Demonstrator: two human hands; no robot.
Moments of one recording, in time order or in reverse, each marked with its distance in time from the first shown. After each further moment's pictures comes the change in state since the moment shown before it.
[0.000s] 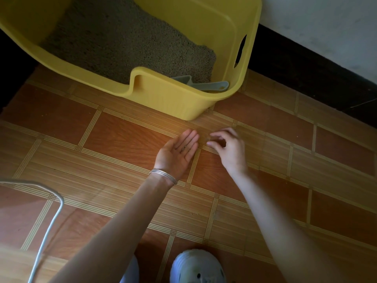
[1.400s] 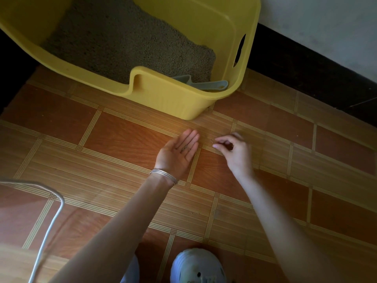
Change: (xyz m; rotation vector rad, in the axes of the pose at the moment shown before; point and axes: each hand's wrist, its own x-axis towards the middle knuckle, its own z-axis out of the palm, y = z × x) left_hand -0.004 -0.001 0.003 0.017 0.012 -0.001; right_hand -0.010 0.009 -0.008 0.059 0.020 0.070
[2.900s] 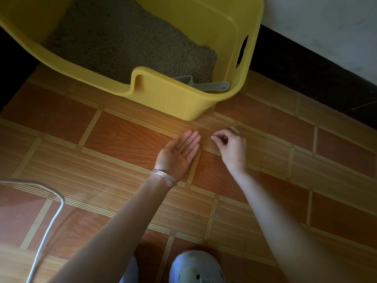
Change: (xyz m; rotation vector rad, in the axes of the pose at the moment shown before) left_hand 0.003 0.001 -0.003 -0.010 -0.025 -0.014; right_hand 0.016 -0.005 0.012 -0.084 0.052 -0.038
